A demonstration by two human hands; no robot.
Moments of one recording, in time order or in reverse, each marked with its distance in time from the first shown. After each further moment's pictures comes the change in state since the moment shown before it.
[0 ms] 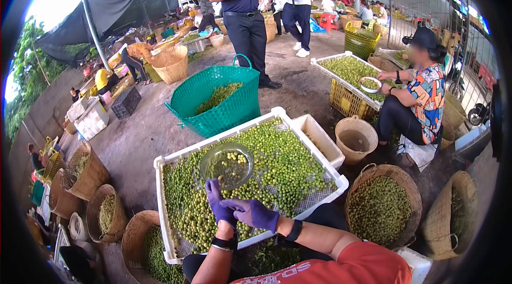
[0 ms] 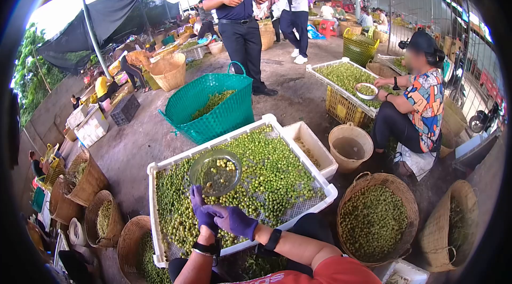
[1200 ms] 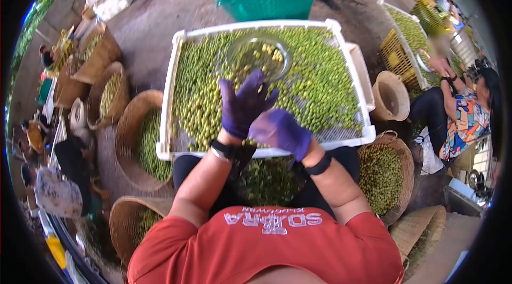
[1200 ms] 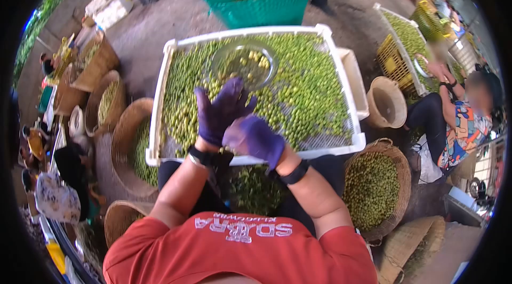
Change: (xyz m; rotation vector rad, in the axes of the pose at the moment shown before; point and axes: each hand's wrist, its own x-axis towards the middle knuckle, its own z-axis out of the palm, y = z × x) left_hand 0.001 0.035 -0.015 -1.454 -0.426 -0.685; right_hand 0.010 -0.008 -0.019 -0.518 -0.257 -0.490
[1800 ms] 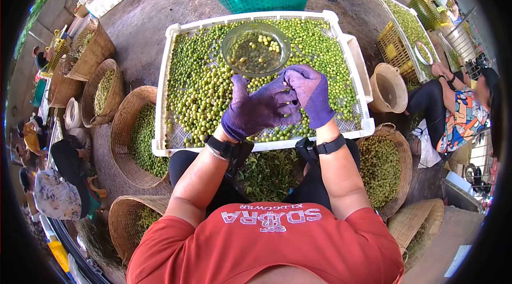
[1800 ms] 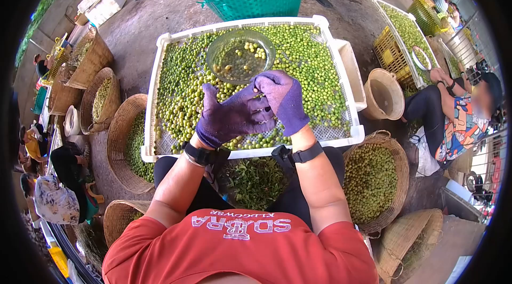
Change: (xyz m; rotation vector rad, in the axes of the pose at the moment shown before) left_hand -0.008 -0.011 0.052 0.073 -0.151 -0.458; right_hand 0.009 0.026 -0.045 0.505 0.564 0.856
